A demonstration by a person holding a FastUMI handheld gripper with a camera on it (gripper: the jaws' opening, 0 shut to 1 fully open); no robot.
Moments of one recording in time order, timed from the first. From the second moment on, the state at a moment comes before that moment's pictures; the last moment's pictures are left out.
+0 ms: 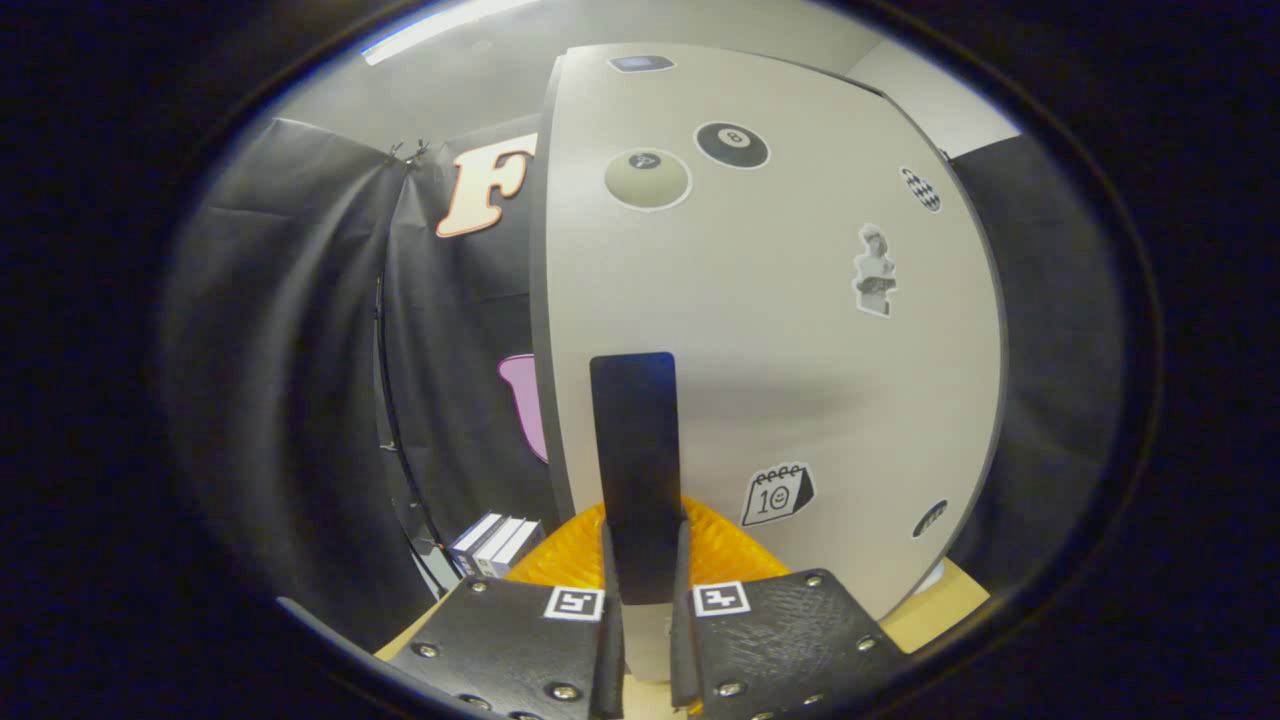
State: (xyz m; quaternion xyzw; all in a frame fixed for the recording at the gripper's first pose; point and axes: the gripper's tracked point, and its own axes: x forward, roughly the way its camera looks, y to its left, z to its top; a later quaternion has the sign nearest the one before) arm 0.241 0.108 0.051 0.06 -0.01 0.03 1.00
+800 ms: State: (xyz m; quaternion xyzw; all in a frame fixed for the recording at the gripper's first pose) arm 0.114 0.034 0.038 0.07 0.01 -0.01 1.00
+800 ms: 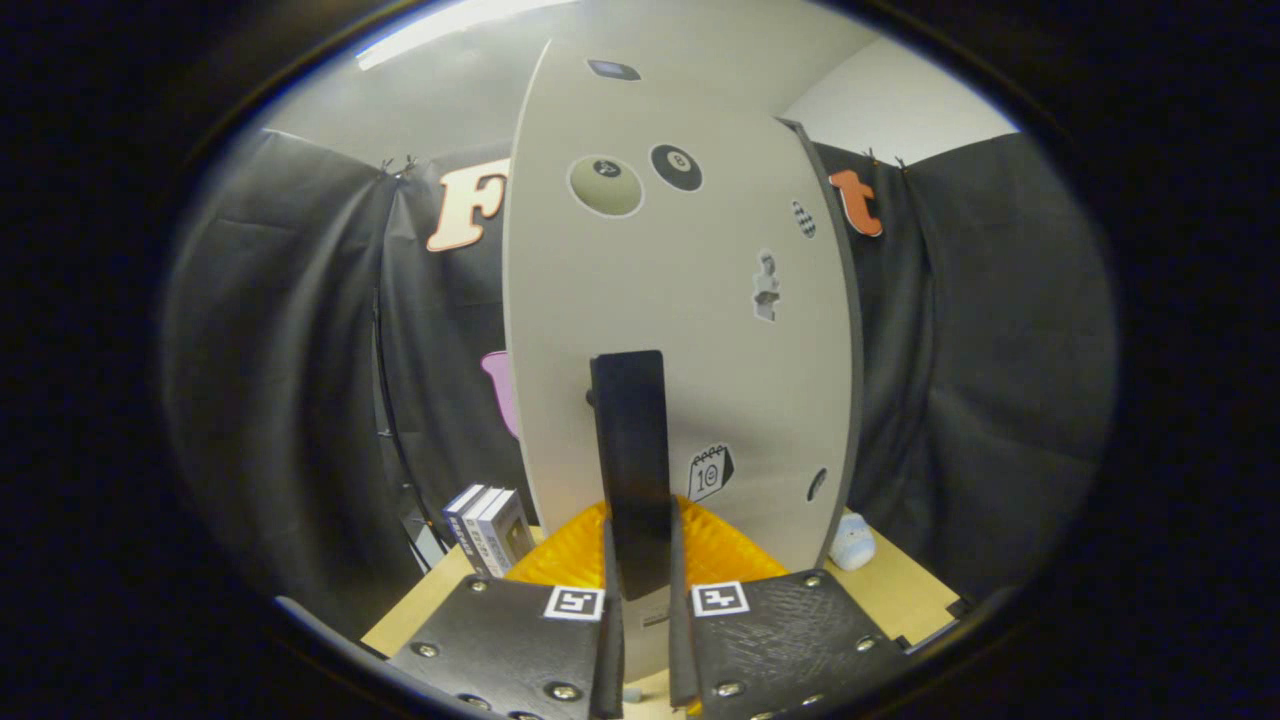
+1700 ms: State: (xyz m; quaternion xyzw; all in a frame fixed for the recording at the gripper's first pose) arm 0.017 -0.131 0.036 0.05 0.00 -0.11 0.99
